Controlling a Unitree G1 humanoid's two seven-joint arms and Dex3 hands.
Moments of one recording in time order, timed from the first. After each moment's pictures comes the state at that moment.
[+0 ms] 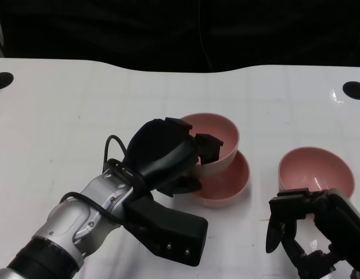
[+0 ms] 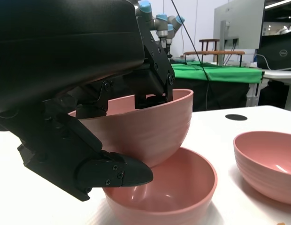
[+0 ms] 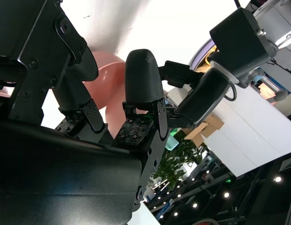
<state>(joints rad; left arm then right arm) -0.54 0.23 -0.55 0.41 0.88 -0.33 0.21 0.04 -0.27 0.12 0.15 -0.28 -0.81 0.07</state>
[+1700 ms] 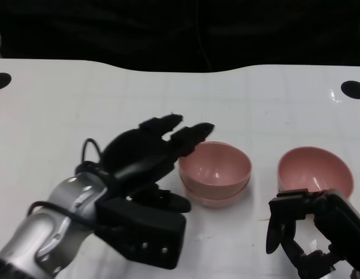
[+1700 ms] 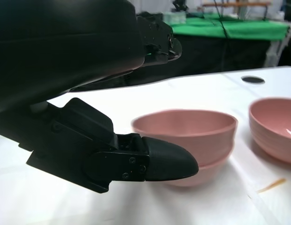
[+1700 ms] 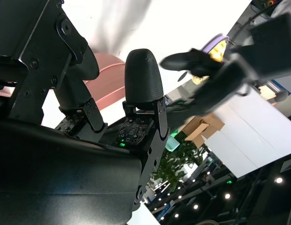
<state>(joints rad) -0.37 0.37 -0.44 0.07 0.74 -0.20 -0.15 0.03 -0.27 0.12 0.17 -0.28 -0.82 0.09</state>
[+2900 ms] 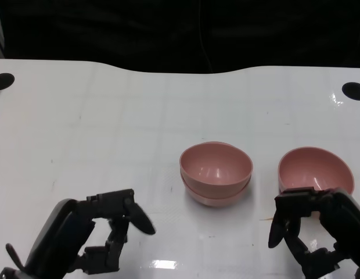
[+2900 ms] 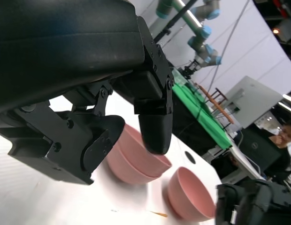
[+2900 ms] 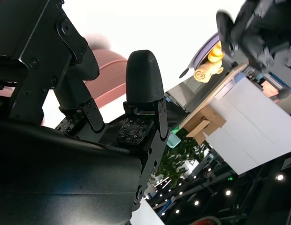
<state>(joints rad) 0.16 0.24 -0.08 0.02 0.23 -0.66 -0.05 0.04 -0.27 0.09 0.17 -0.27 -0.84 0.07</state>
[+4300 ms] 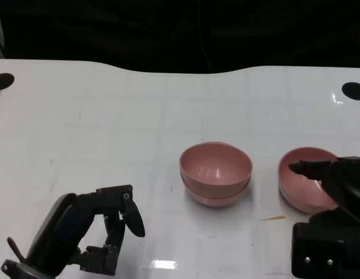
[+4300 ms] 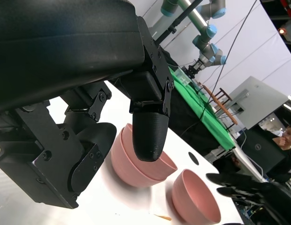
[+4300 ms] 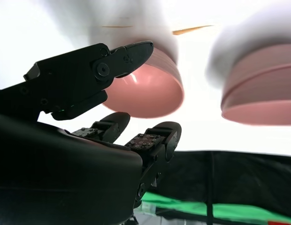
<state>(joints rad) 0.11 0.24 -0.08 0.06 0.21 -0.66 -0.07 -0.04 -0.39 0.17 -0.25 -0.98 0.16 0.35</state>
